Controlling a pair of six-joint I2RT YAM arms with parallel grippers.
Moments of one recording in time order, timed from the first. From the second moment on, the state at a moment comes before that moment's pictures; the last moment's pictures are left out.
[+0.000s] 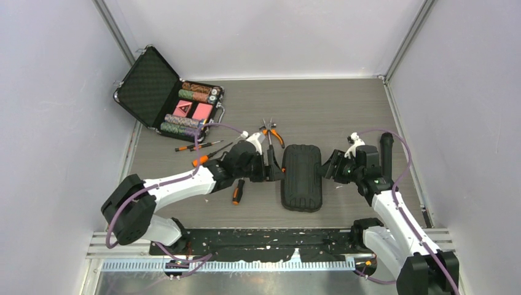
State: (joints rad) left arm -0.88 1.40 0.77 0.01 0.16 -0.84; right arm 0.11 0.83 0.42 -0.32 -0.35 0.47
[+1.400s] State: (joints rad) left arm -0.78 1.63 0.91 0.03 0.22 -0.78; right arm 0.11 1.06 0.34 0.09 -0.48 0.49
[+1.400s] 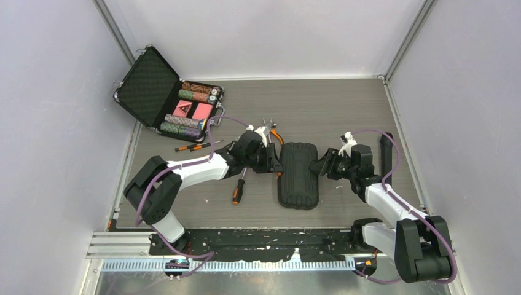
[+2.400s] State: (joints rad) left arm -0.77 1.67 0.91 0.03 0.22 -0.76; right arm 0.10 1.11 0.32 0.18 -0.49 0.51
